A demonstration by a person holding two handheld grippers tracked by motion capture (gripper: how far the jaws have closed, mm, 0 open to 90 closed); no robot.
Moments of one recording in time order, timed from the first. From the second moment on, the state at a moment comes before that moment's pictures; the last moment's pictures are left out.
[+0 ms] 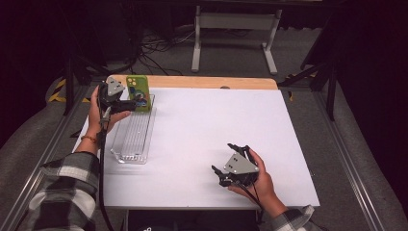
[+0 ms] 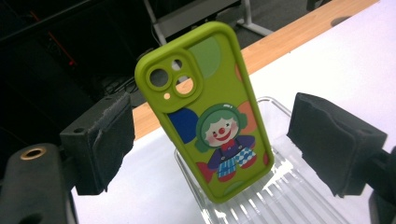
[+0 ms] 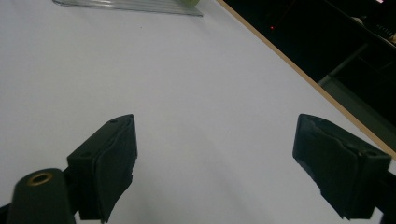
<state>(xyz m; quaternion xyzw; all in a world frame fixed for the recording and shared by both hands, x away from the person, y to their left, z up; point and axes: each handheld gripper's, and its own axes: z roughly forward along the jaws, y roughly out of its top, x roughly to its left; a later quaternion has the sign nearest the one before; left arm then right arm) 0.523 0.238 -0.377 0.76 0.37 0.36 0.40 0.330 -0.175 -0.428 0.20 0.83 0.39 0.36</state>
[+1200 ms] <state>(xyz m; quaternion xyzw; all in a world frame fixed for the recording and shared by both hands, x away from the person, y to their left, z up) 0.475 0.224 -0.364 0.75 0.31 0.35 0.47 0.330 -0.180 -0.423 0.21 0.82 0.40 0.36</state>
